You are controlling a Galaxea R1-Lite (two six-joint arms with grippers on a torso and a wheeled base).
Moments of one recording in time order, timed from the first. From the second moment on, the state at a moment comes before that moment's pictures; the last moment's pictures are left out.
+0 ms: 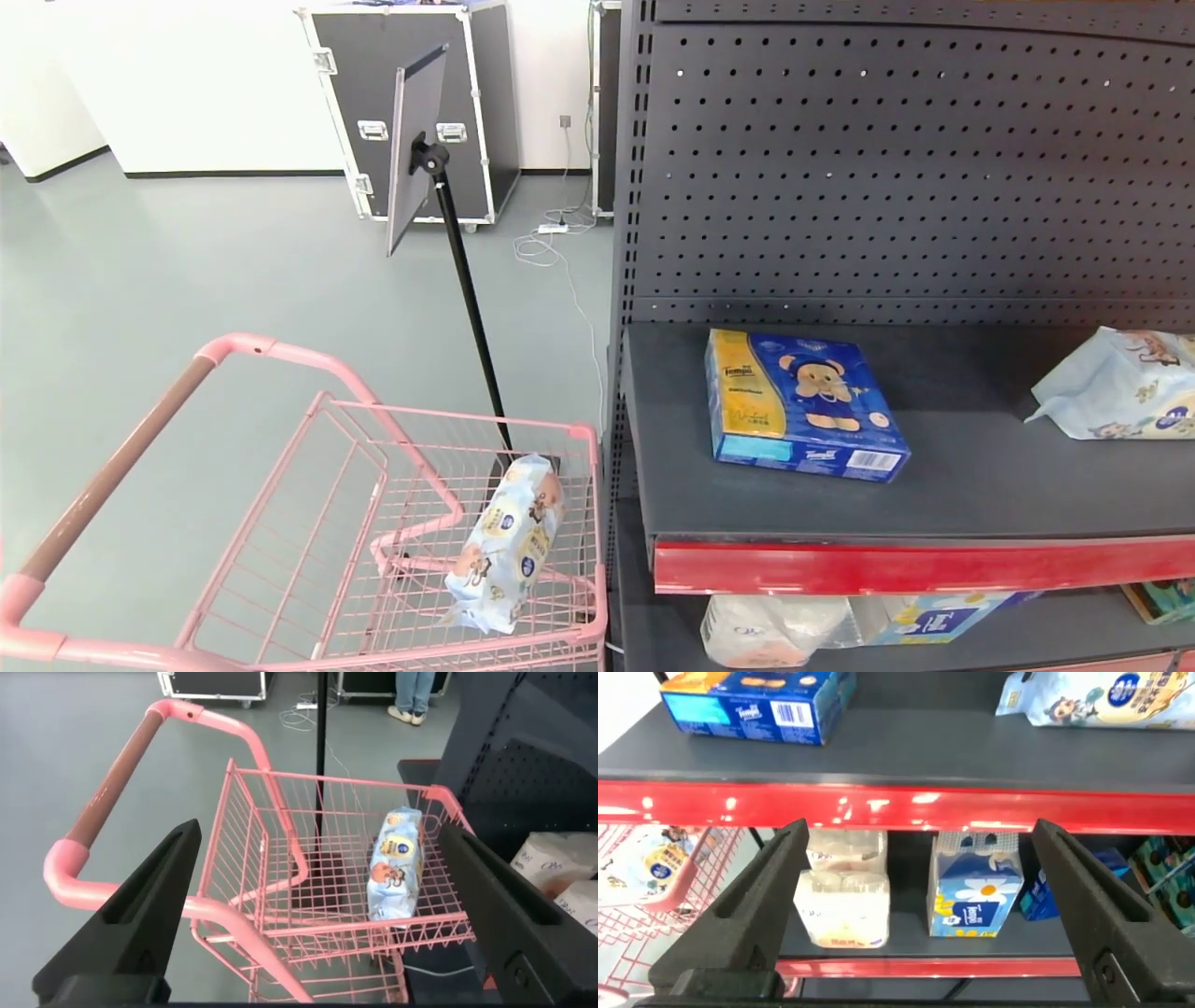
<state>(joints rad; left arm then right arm) 0.00 0.00 0.00 0.00 0.00 0.00 0.00 0.00 0.00 0.00 0.00 0.00</state>
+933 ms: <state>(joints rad) 0.00 0.00 0.00 0.00 0.00 0.00 0.00 0.00 0.00 0.00 -0.01 0.00</state>
